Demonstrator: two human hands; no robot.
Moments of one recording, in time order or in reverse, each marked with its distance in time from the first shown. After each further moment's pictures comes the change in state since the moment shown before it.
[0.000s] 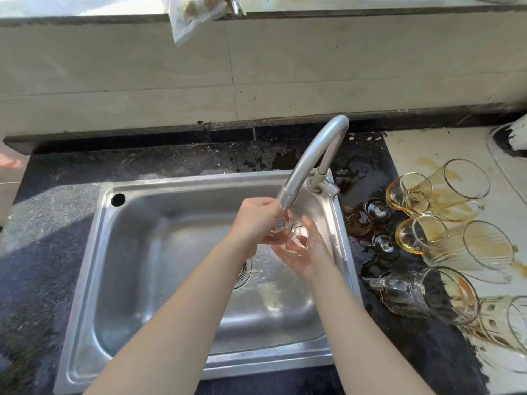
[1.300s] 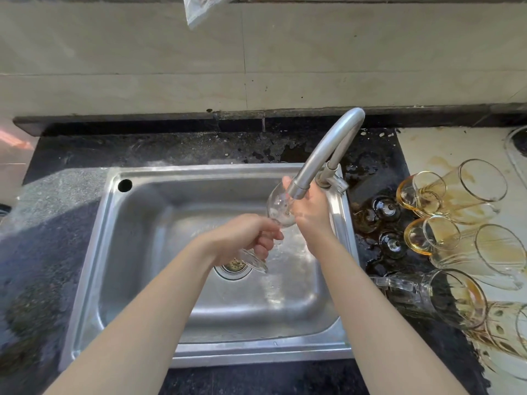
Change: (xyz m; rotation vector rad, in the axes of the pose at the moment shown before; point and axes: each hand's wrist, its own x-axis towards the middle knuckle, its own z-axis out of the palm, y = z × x) left_hand -0.012 -0.017 -0.036 0.040 -0.359 -0.218; right_hand 0.007 -0.020 0.036 -0.706 -0.129 -0.715
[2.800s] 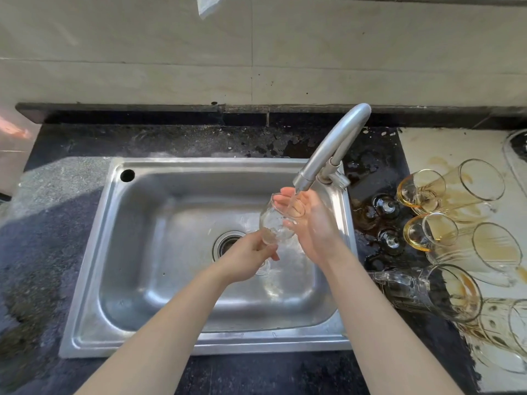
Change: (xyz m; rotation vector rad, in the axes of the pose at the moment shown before) left_hand 0.022 -0.073 -0.004 0.510 0.168 0.288; right_hand -0.030 -0.005 -0.007 0.318 -0.221 0.240
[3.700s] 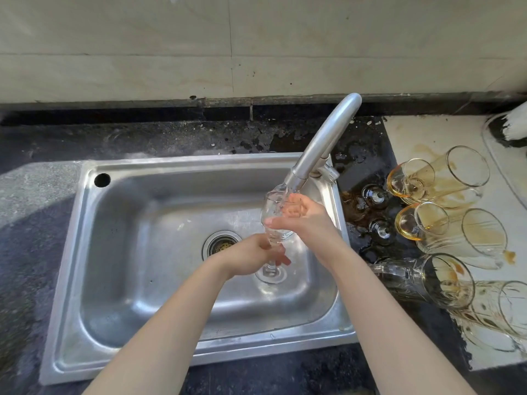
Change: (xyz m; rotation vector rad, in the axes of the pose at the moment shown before) left_hand 0.016 0.014 0.000 -0.064 -0.292 -0.093; right_hand -0.003 0.006 -0.023 -0.413 0.059 -0.048
